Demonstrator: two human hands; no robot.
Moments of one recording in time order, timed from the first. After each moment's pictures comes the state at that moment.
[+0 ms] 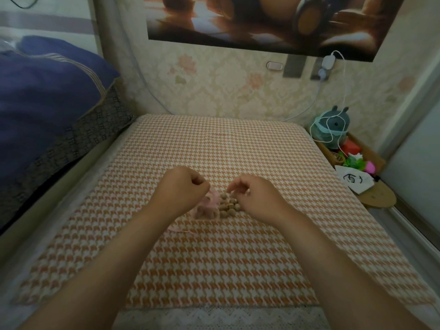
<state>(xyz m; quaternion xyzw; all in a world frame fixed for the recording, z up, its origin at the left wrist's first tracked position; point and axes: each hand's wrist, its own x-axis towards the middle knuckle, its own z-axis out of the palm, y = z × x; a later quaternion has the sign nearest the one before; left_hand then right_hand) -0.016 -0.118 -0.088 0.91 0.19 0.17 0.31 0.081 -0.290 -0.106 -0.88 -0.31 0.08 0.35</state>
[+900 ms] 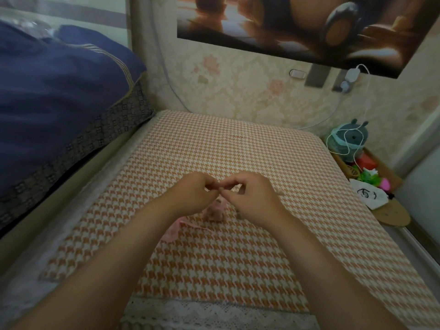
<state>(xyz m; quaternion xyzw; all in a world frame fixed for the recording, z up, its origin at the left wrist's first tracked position) -0.027 -0.083 -0.104 0.93 0.11 0.08 0.35 0.045 -0.244 -0.094 -0.84 -0.38 0.02 0.39</state>
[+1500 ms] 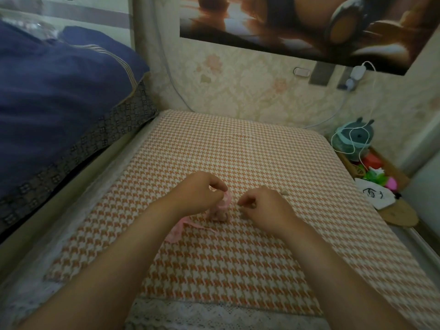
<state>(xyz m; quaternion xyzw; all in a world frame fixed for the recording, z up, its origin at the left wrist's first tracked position) -0.025 -0.084 -0.105 0.92 0.12 0.09 0.36 0.070 -0.261 -0.123 -0.92 -0.34 0.05 0.19</state>
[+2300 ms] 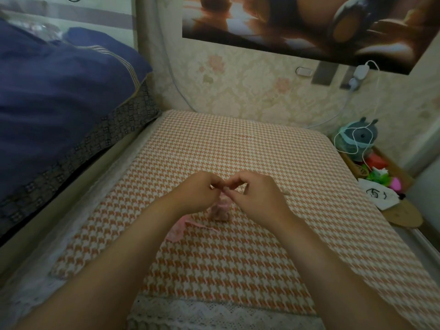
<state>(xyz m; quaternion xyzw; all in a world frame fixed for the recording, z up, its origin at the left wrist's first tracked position) -0.022 -0.081 -0.107 0.92 0.09 0.09 0.37 0.051 -0.241 -0.102 -0.84 -0.41 -0.02 0.35</state>
